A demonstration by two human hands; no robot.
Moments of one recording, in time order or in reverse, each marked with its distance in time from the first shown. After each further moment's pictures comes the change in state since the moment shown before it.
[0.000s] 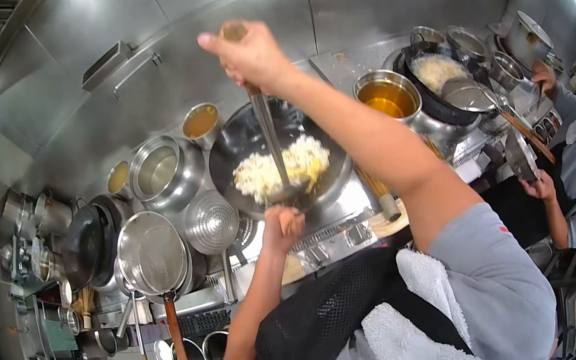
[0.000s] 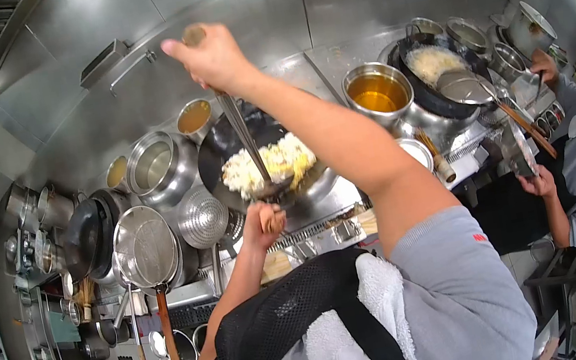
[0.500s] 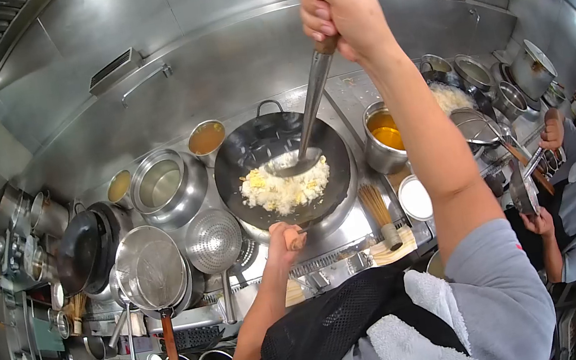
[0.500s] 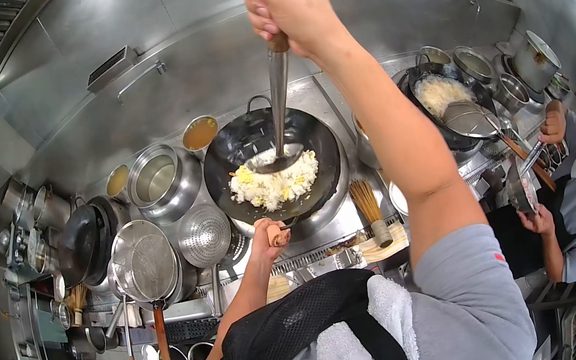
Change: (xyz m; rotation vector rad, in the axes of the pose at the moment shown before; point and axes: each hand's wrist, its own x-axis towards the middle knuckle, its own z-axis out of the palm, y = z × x) left_hand 0.093 0.002 -0.062 -0.067 0.169 0.002; right_hand 0.037 -0.105 -0.057 0.127 -0.022 -0.170
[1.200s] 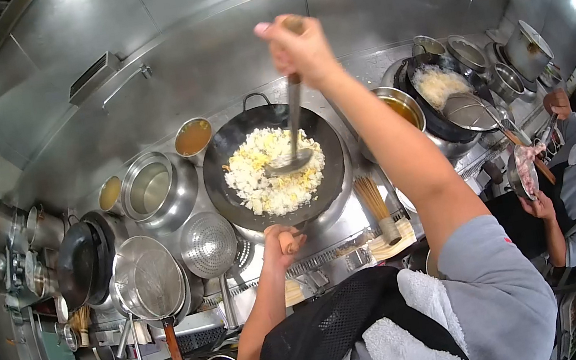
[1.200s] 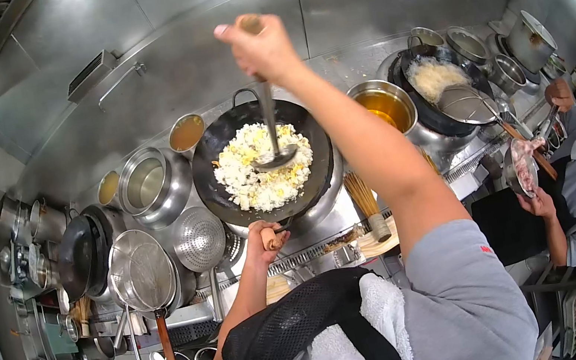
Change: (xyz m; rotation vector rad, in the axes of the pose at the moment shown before) left_hand -0.030 0.007 0.042 0.062 0.094 -0.033; right_hand -0.001 0.135 -0.057 -0.052 0.087 0.175
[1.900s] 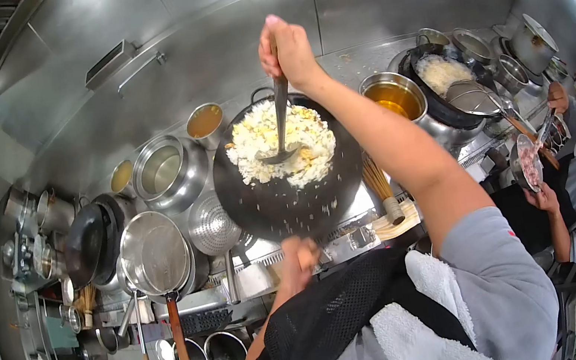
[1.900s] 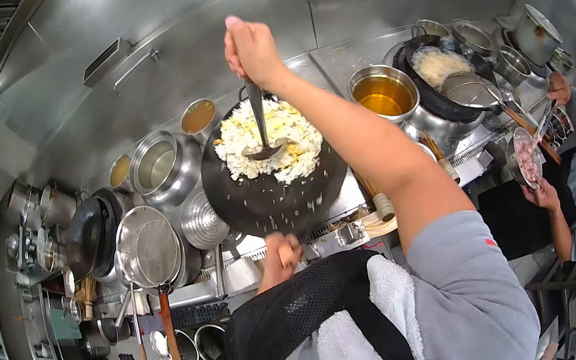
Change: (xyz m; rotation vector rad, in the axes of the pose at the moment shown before) left_hand -0.097 -0.089 -0.049 -0.045 -0.072 0.122; right_hand -0.053 0.007 0.041 0.070 -0.042 -0.076
